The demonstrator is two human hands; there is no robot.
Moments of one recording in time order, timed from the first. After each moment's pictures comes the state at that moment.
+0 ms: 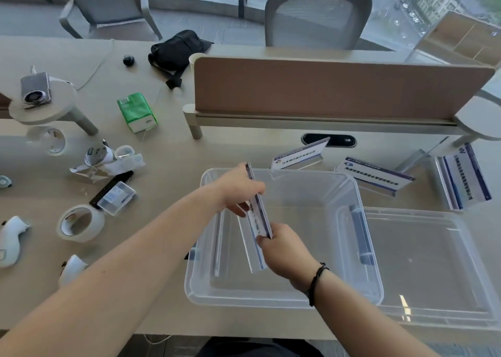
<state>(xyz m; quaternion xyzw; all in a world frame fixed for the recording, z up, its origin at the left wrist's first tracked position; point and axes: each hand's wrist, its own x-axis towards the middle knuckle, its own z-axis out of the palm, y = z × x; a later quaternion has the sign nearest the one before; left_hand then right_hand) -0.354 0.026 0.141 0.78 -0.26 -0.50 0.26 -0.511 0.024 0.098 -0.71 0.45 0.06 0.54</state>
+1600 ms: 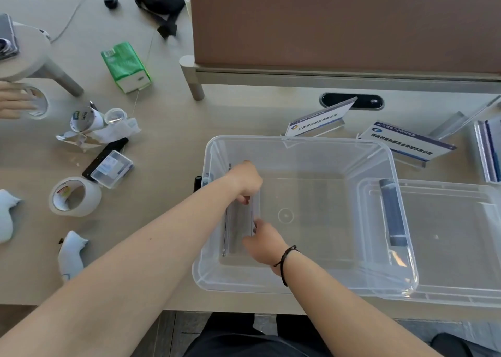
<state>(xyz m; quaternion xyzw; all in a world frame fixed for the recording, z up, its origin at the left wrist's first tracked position) -0.334 0.018 0.017 0.83 -0.27 -0.47 0.09 -0.471 0.059 -0.022 -0.62 0.47 0.16 0.61</state>
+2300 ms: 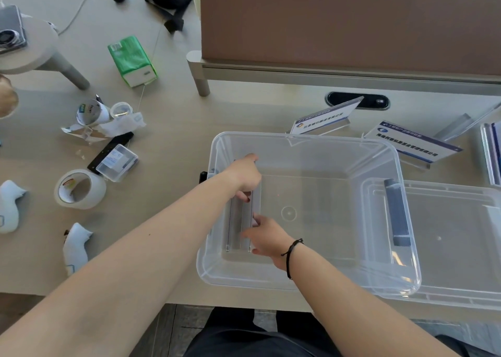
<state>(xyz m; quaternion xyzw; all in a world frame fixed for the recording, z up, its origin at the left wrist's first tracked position) -0.327 0.030 0.028 0.80 -0.21 -0.54 0.17 -0.465 0.056 0.000 -0.51 0.50 0.18 0.68</state>
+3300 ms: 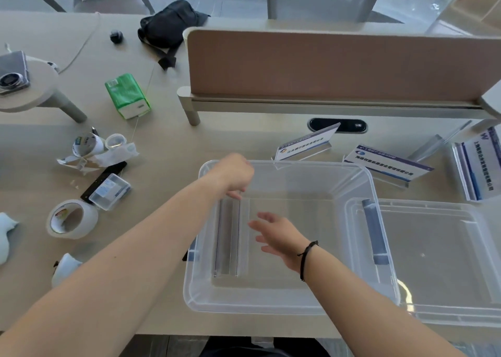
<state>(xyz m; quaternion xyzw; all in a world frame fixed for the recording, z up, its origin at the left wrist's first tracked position) -0.319 0.004 0.087 0.81 -0.23 -0.49 0.24 -0.480 0.002 0.031 -0.52 0.51 0.10 0.68</state>
